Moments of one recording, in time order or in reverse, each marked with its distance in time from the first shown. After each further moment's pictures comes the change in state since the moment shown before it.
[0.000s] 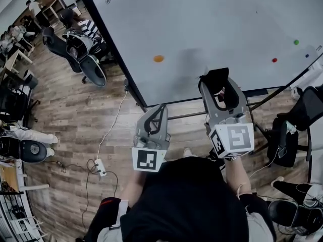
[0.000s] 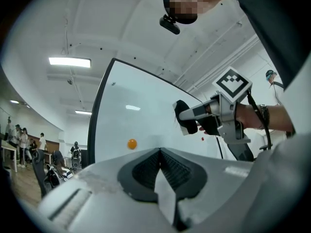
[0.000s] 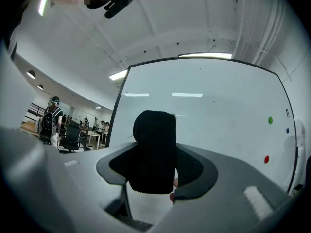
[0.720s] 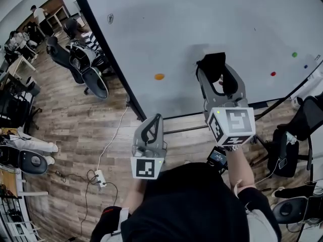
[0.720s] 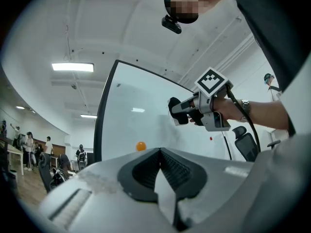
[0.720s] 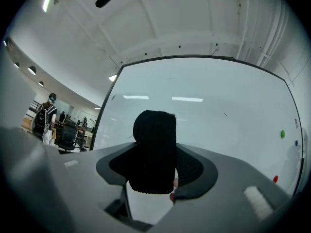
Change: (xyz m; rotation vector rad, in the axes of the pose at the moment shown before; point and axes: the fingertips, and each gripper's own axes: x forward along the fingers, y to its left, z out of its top) left arm 0.015 0.024 0.005 0.004 -0.016 0.074; right arm 0.067 -0.028 0.047 -0.023 -0.042 -0.012
